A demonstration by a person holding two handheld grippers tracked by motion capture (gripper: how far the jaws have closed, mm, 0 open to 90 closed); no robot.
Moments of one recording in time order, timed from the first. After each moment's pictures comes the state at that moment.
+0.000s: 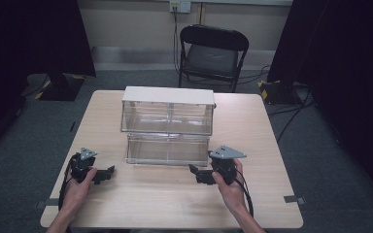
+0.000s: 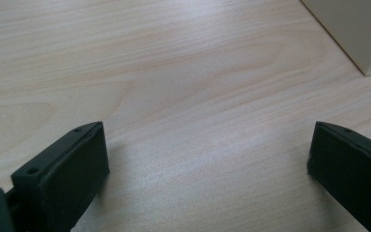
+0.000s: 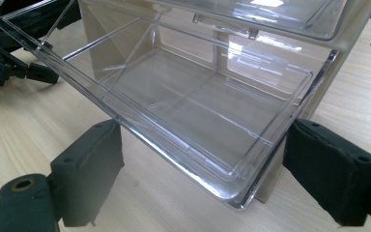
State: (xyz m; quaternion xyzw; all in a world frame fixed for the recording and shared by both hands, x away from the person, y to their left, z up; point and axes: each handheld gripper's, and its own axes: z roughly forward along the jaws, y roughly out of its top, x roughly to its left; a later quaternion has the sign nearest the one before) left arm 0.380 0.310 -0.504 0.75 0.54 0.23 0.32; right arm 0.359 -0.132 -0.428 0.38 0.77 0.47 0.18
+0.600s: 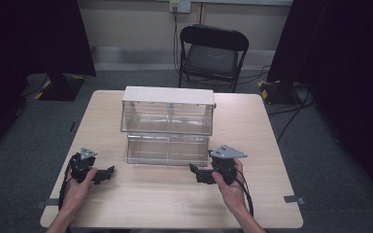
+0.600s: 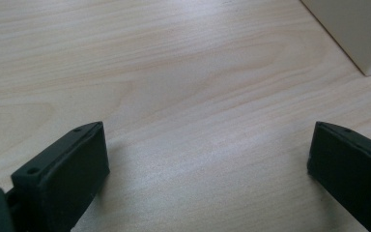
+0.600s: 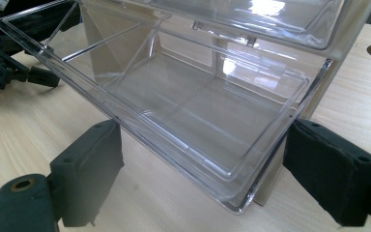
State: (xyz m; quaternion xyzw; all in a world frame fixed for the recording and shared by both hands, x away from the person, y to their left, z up) left arm 0.380 0.310 -0.504 0.75 0.54 0.23 0.32; right arm 0.358 -0.132 -0.424 0.38 0.77 0.47 0.18
